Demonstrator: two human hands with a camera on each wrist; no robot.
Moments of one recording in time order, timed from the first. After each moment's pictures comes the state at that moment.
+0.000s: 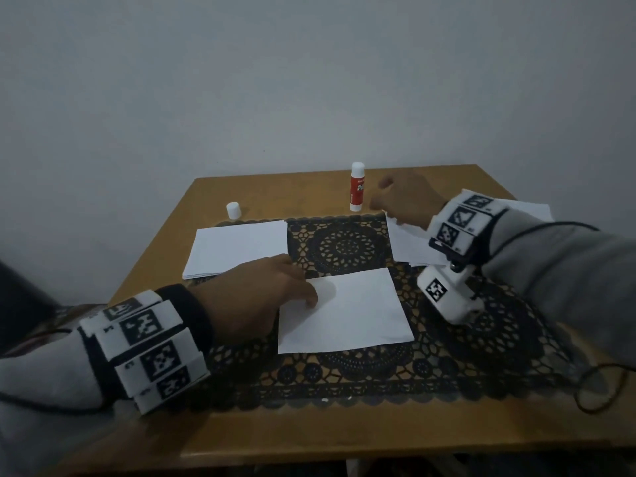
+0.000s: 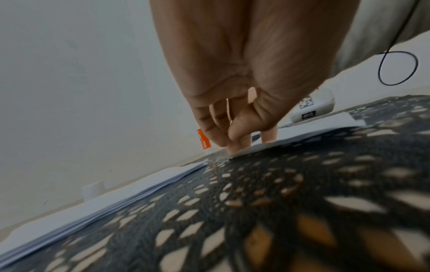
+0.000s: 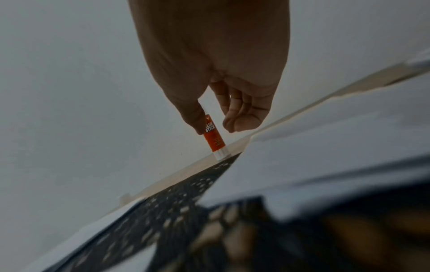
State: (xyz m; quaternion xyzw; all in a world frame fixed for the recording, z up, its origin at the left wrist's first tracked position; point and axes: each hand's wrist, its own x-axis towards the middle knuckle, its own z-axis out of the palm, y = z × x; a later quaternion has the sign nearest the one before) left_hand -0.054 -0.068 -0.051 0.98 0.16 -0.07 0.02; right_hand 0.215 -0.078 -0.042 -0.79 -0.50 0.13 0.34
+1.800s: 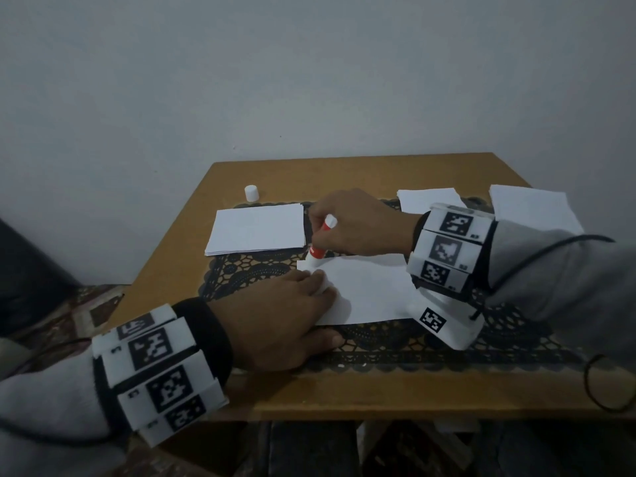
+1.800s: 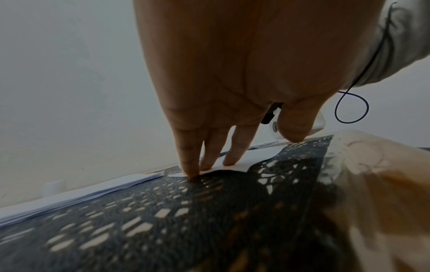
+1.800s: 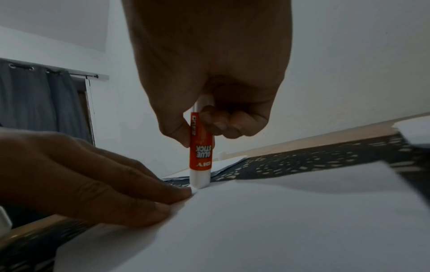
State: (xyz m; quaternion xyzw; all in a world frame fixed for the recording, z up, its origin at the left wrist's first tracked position) left_hand -0.072 -0.125 -0.048 0.96 0.20 -0.19 0.01; right_hand 0.109 -0.111 -0.033 -0.63 -0.75 0.11 0.19
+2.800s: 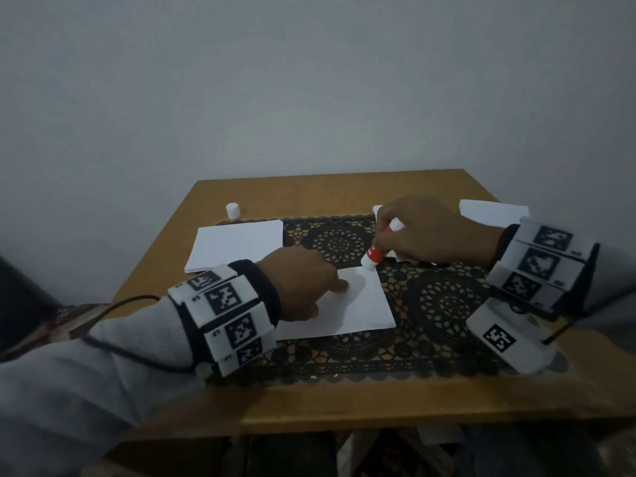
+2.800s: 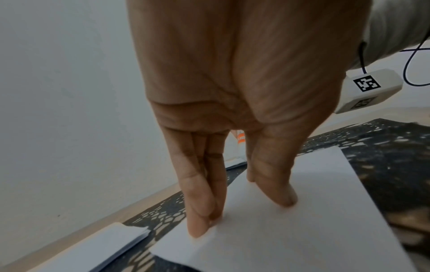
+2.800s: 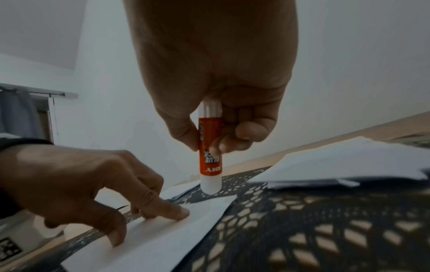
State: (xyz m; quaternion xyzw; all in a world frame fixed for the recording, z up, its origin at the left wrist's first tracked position) left_hand -0.001 -0.105 -0.033 0.97 0.18 -0.15 -0.11; right_hand 0.191 -0.173 -0.019 -0.73 -0.65 0.10 0.20
